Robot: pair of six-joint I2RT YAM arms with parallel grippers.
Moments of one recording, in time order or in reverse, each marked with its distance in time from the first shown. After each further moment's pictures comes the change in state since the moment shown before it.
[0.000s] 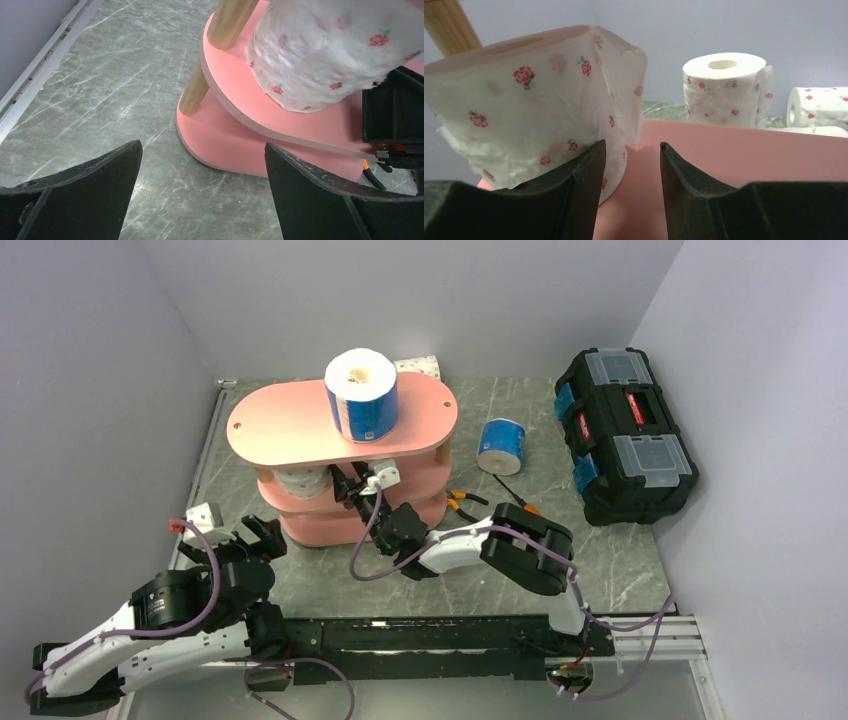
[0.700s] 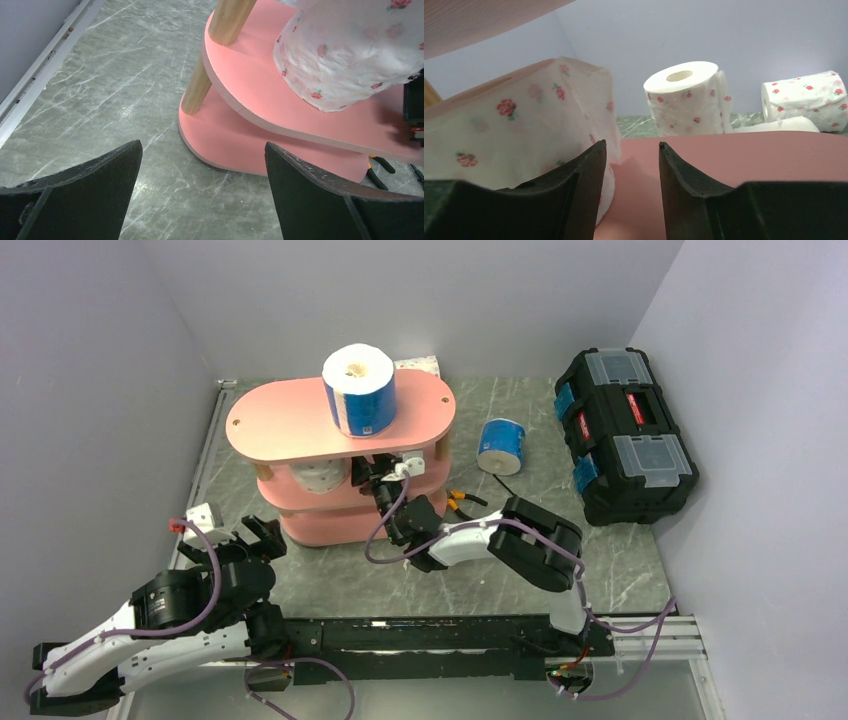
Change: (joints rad) left arm 0.000 0.006 0.002 -0.015 -0.001 -0.010; right arm -0.070 -0.045 -0.066 0.065 0.055 0.097
